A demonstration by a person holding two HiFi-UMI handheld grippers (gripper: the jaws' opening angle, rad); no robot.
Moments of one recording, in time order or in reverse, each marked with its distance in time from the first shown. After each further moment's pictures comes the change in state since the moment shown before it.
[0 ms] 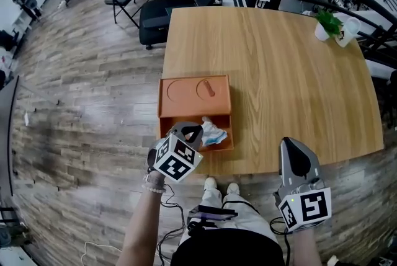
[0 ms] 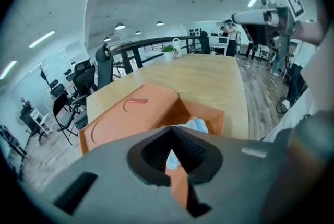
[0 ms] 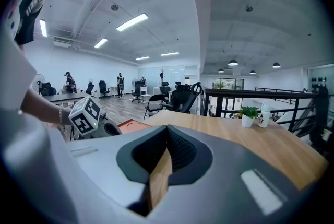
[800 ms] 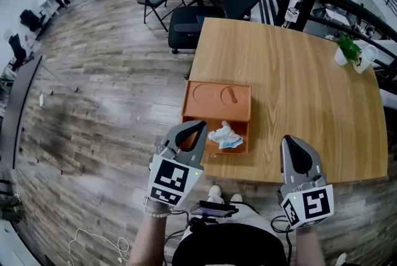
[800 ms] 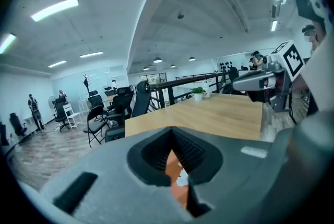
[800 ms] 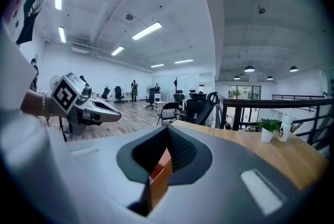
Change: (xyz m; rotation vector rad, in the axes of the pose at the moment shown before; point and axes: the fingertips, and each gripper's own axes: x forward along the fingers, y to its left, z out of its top) left arm -0.157 0.020 0.073 -0.205 -0.391 0.324; right arm 0.011 0.041 0.043 -0.068 -0.088 0.164
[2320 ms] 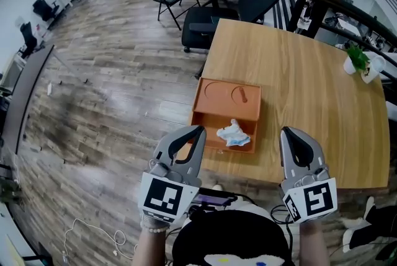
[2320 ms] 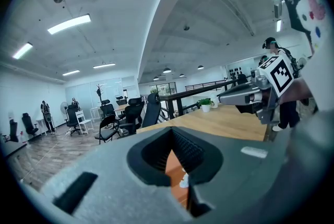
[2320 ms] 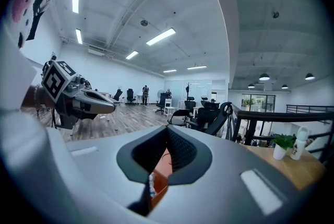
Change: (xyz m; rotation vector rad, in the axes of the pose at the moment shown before) left arm -0.069 0.000 0.040 -0.003 -0.134 0.127; right arm 0.013 0.028 0.035 -0.092 -0.065 0.128
